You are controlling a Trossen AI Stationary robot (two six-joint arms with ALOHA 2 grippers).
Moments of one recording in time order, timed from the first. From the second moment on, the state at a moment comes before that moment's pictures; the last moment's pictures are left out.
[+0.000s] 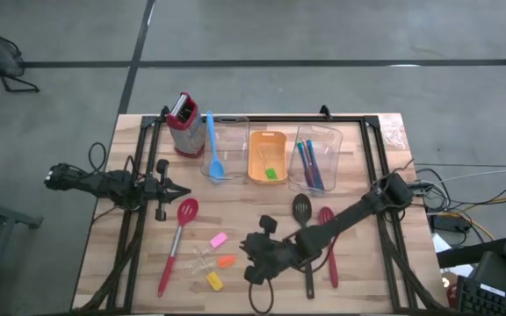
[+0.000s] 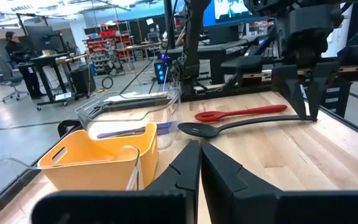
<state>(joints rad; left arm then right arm) -0.24 0.07 0.11 -0.11 -0.26 0.13 0.49 2.04 1.54 -0.28 0.58 0.57</state>
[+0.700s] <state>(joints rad) -0.24 0.07 0.11 -0.11 -0.26 0.13 0.49 2.05 1.52 -0.27 0.58 0.58</state>
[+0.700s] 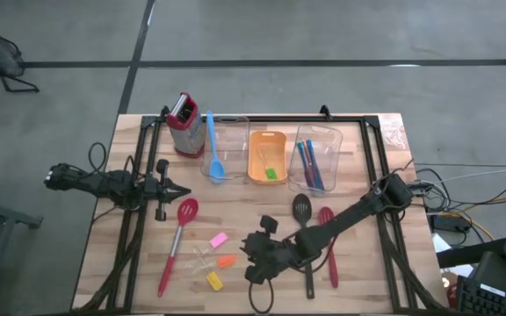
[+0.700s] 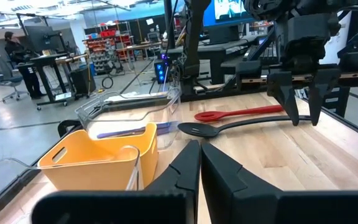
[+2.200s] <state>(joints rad) -0.24 0.07 0.11 -0.11 -0.26 0.13 0.50 2.00 1.51 -0.97 0.49 1.28</state>
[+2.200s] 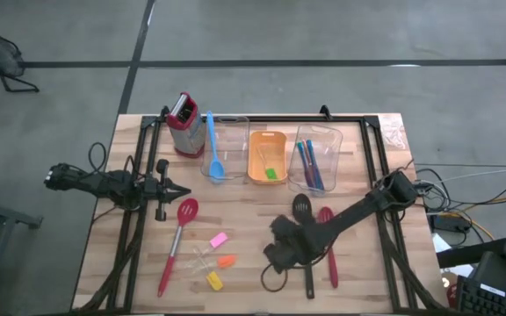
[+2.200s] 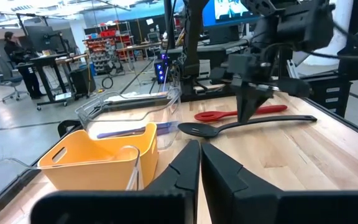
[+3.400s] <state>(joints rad) -0.24 0.07 0.11 -0.11 -0.26 0.13 0.54 2.00 1.30 -0.98 0.26 1.61</state>
